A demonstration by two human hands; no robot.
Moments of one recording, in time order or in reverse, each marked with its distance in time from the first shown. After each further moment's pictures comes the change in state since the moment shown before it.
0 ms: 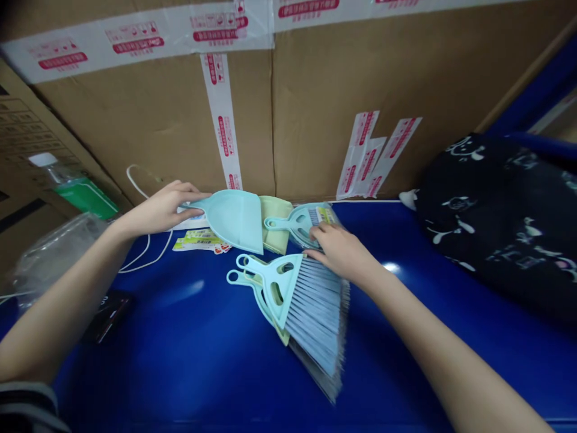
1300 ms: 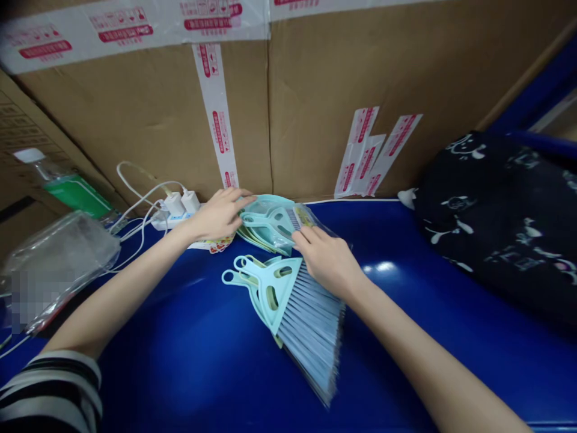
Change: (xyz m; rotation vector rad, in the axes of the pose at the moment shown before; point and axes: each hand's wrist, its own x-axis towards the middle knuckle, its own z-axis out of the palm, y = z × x) left_hand 0.056 0.065 0.046 0.118 -0.031 0.042; right_hand -0.009 -0.028 -0.008 -0.102 0.212 -0.053
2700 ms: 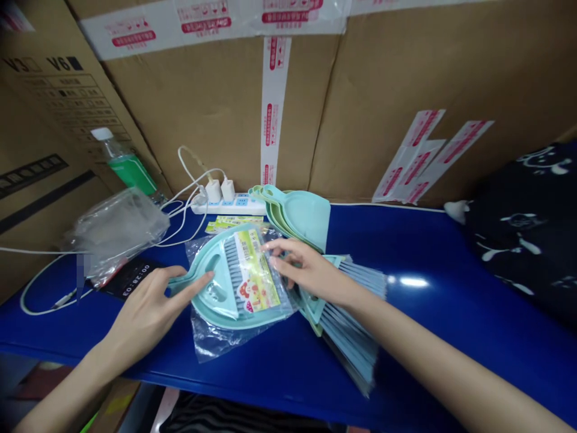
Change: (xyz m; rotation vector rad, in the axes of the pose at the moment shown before) left_hand -0.231 0.050 0.003 0.242 0.320 -0.222; right_hand 0.033 -0.082 -0.028 1.427 -0.434 0.140
